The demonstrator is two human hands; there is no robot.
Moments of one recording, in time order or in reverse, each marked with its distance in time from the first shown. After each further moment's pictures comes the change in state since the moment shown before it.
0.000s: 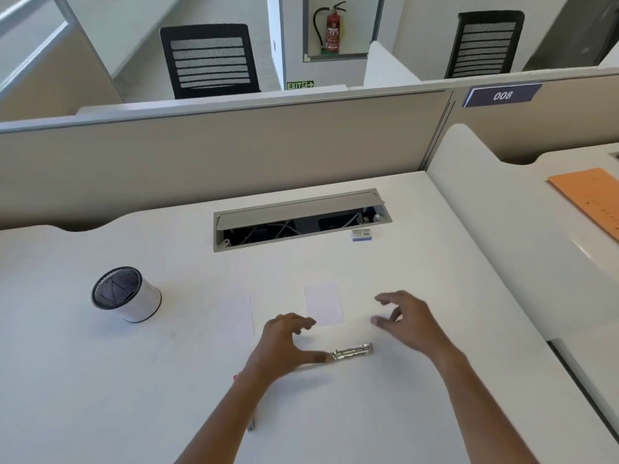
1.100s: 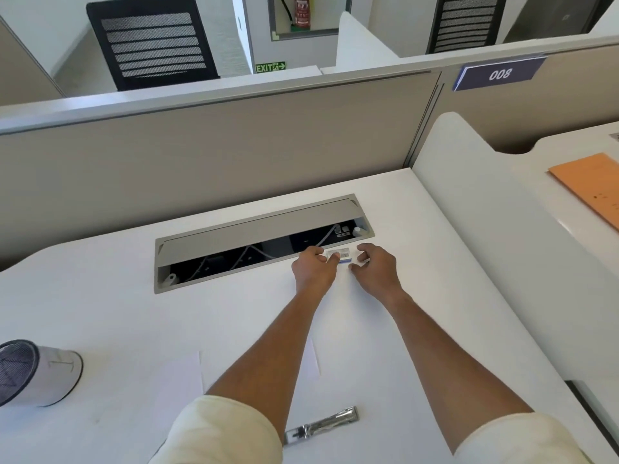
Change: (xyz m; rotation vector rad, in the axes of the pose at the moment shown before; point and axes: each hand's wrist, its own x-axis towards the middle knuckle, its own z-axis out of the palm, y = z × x) left_hand 0.262 0.080 0.054 -0.439 0.219 -0.426; right_hand 0.204 0.022 0.004 -0.003 0.181 0.169
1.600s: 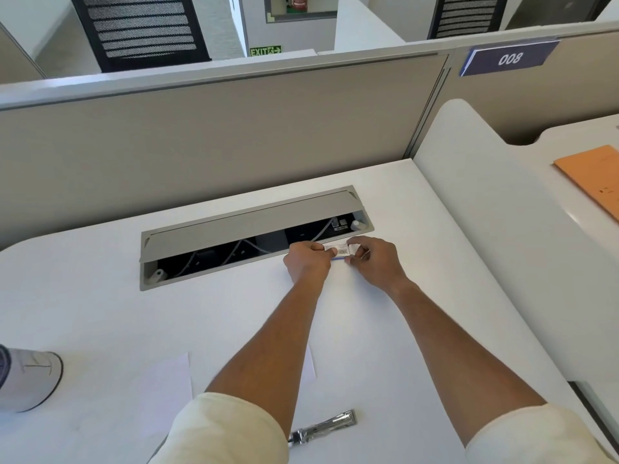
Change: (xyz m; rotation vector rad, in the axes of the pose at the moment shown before) left_hand 0.020 0.005 0.011 -0.104 0.112 -0.190; right_hand 0.019 0.011 -0.003 -0.003 -0.041 -0.141
